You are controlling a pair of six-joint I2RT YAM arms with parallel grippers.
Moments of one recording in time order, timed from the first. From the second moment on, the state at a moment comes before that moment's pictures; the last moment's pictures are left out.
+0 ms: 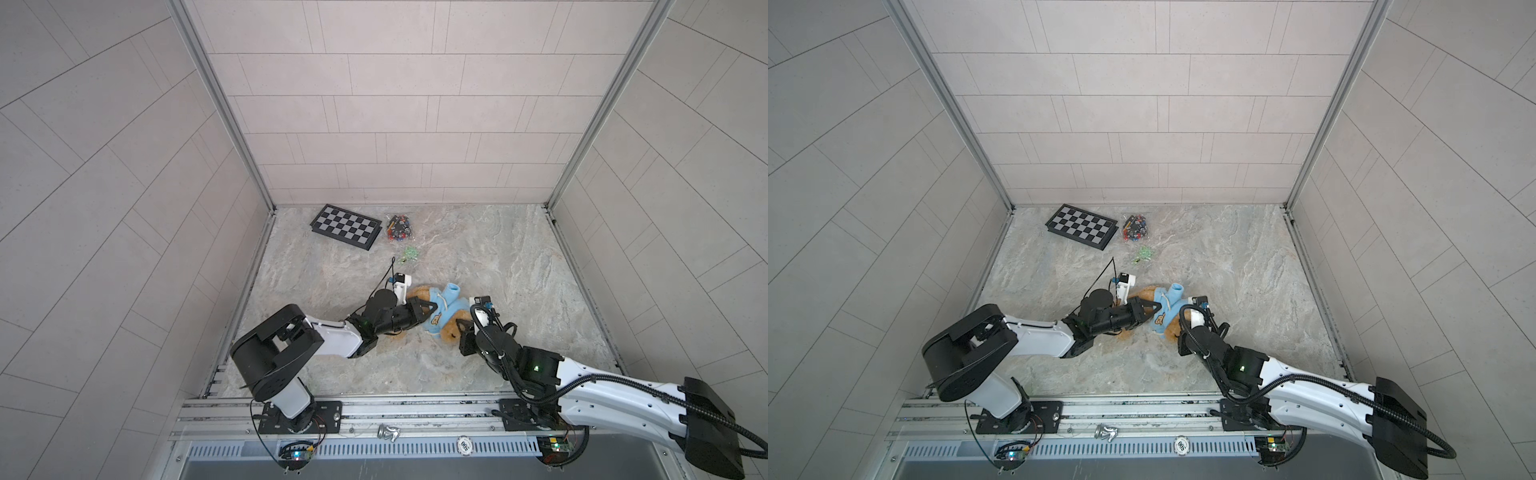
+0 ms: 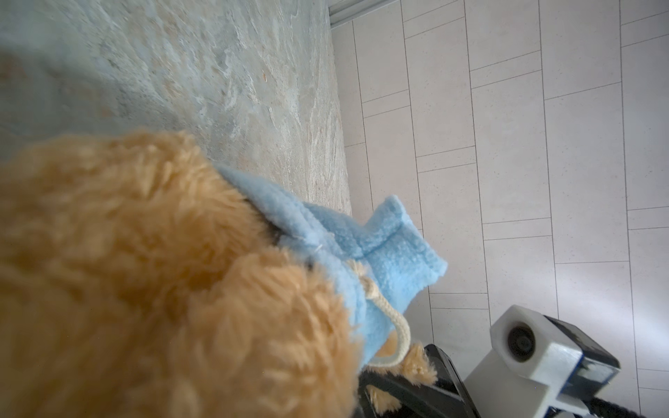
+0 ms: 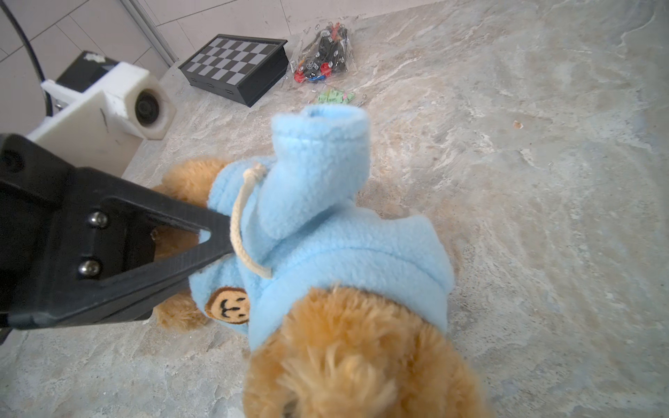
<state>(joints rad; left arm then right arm) -0.82 1.57 0.49 0.81 0.30 -1.19 1.02 0.81 0.32 -0.09 0.50 0.67</state>
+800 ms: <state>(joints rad) -0.68 1.17 0.21 0.63 0.21 -1.07 1.04 0.70 0.27 -0.08 0.42 0.74</state>
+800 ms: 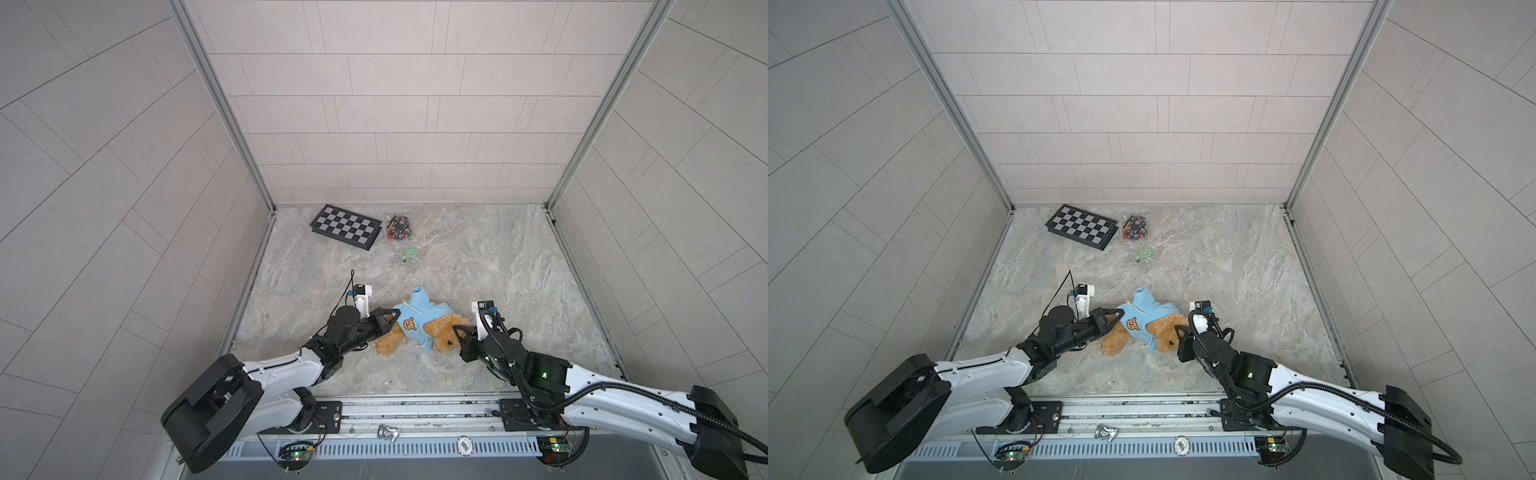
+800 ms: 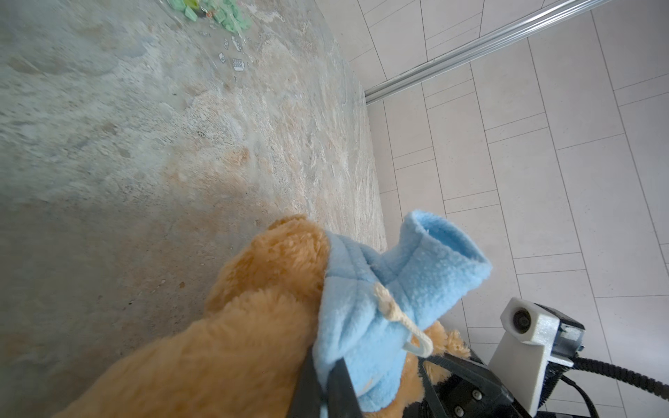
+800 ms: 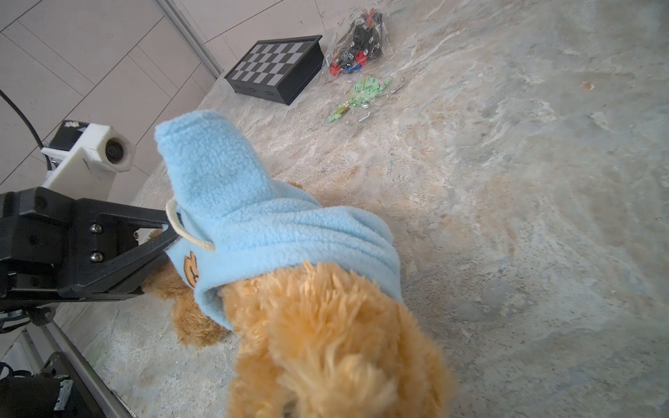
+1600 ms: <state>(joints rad) -0.63 0.99 0.26 0.30 0.30 -0.88 1.03 0.68 0.26 -0.08 0.39 0.75</state>
